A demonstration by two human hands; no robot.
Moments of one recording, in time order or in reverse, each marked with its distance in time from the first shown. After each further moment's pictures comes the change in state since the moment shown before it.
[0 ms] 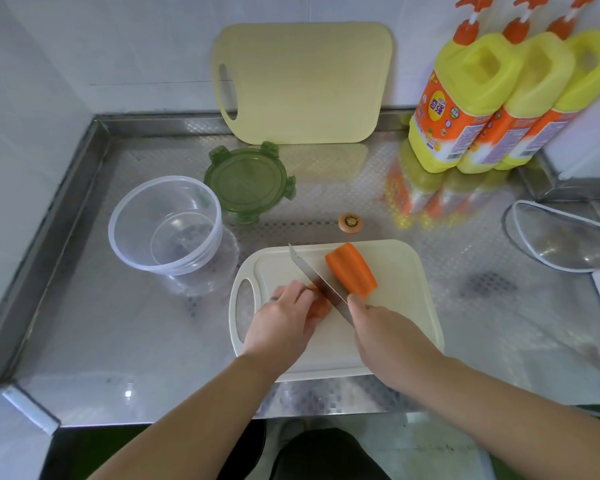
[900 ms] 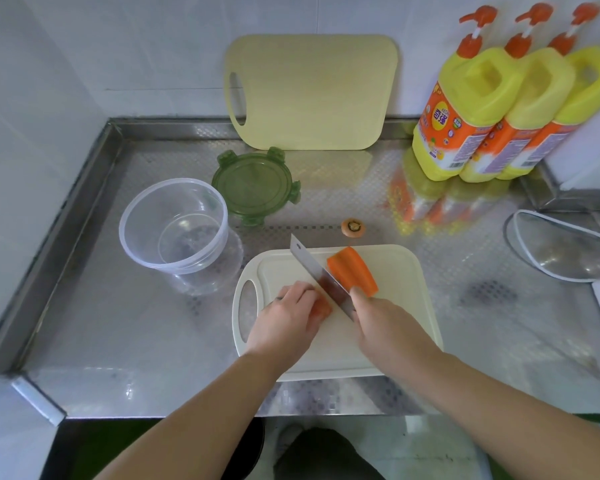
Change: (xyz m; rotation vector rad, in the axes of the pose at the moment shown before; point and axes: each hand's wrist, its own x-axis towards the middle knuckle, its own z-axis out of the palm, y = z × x) left_hand 0.000 0.005 -0.001 -0.036 0.062 -0.028; right_hand 0.008 0.003 -0.003 0.087 0.098 0.014
